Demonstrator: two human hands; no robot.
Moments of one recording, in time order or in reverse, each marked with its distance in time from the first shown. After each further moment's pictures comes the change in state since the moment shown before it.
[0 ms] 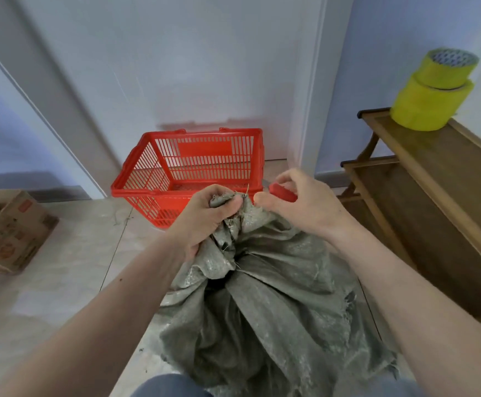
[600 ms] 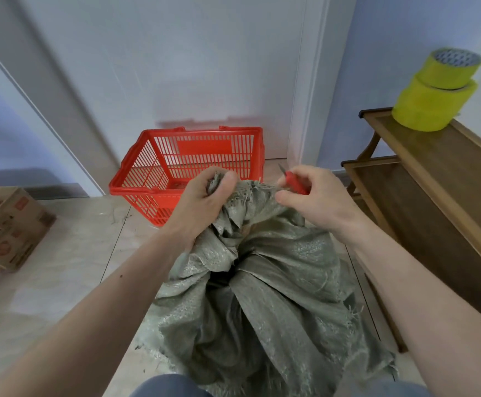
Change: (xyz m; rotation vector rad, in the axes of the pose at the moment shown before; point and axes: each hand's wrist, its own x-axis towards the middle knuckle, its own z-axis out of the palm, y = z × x) left_hand 0.006 0.009 -0.005 0.250 0.050 0.306; right_hand 0.004 0.006 -0.010 0.173 0.079 -0.090
